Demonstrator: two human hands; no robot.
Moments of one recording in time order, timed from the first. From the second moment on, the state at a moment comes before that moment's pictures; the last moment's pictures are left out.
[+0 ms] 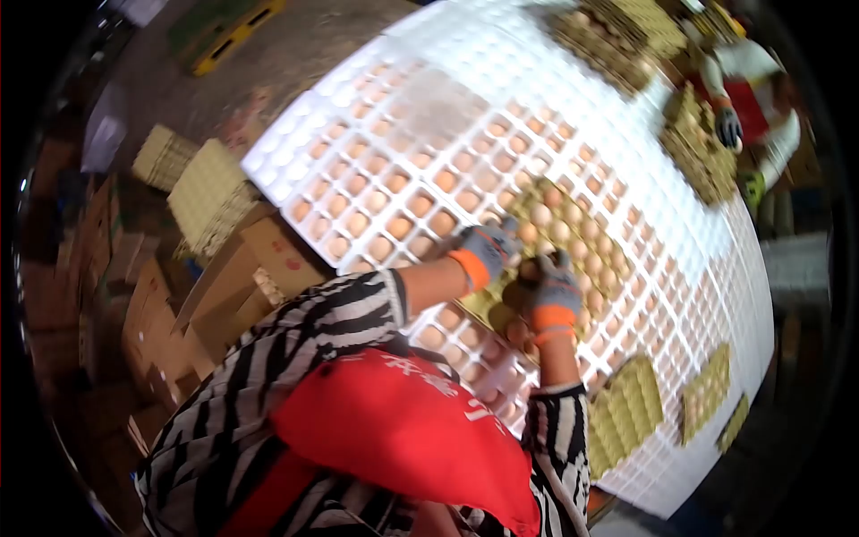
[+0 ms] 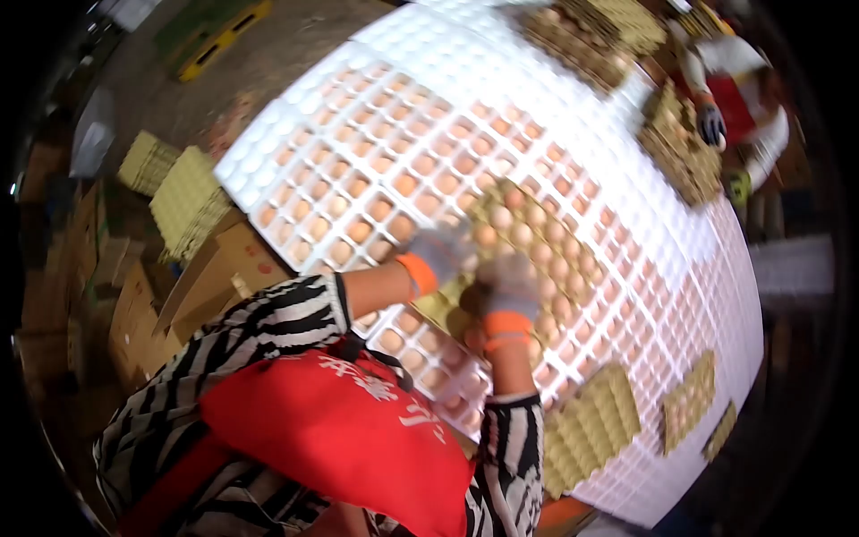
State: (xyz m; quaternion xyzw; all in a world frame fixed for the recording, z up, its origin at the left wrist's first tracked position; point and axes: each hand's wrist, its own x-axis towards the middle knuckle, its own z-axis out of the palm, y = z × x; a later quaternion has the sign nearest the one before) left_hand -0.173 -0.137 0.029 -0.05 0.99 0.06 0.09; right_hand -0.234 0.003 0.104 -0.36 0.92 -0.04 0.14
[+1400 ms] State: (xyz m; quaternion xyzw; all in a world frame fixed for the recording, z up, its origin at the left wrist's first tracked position) left_hand 0.081 -0.540 -0.021 -0.43 0.63 0.39 -0.51; right_hand -0.089 -0.499 -0.016 -0.72 0.58 -0.38 0.08
